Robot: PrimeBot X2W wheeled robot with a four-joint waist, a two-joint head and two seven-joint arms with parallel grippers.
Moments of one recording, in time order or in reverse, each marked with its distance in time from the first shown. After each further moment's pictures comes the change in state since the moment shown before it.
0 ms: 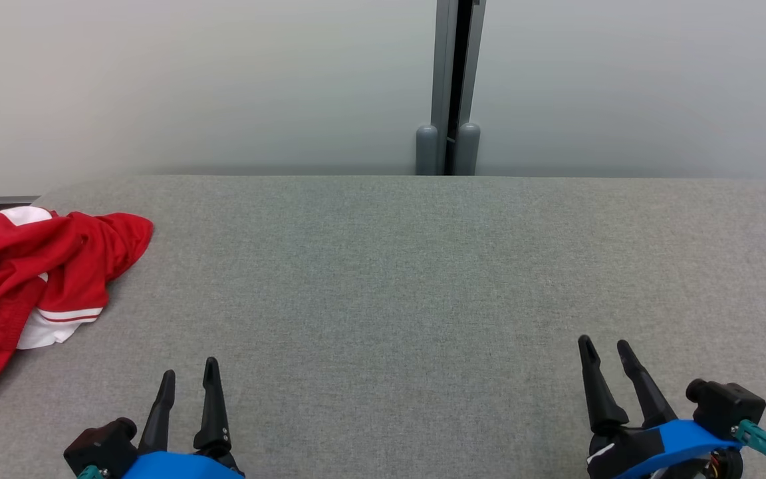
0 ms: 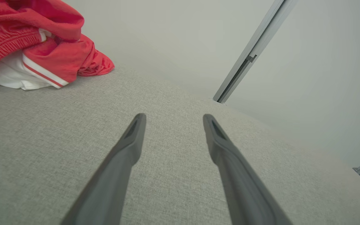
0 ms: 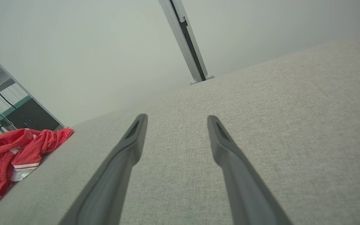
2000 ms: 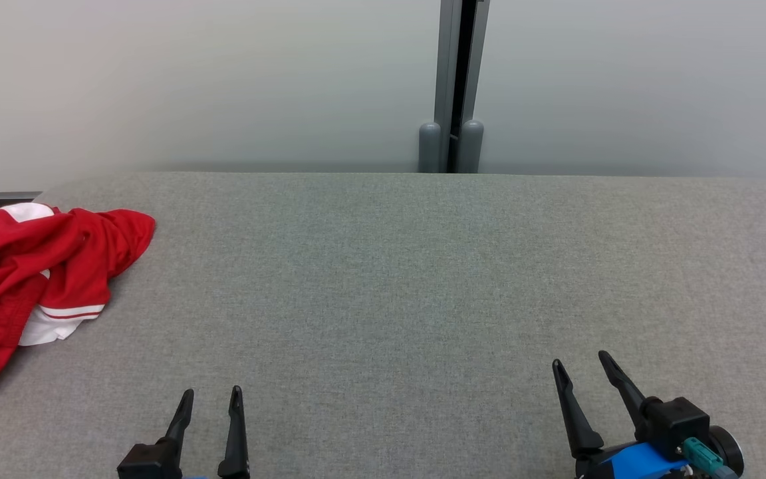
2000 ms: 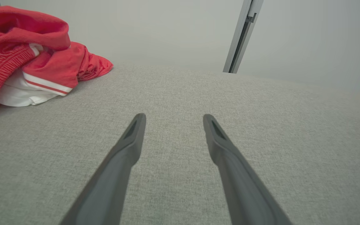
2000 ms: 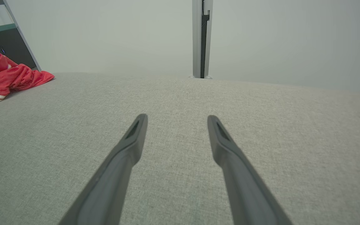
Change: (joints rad) left arm 0.008 0.003 -0.031 0.117 0.290 0.012 -0.096; right arm 0.006 -0.005 0.027 0.065 -0.387 0.001 -0.095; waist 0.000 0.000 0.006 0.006
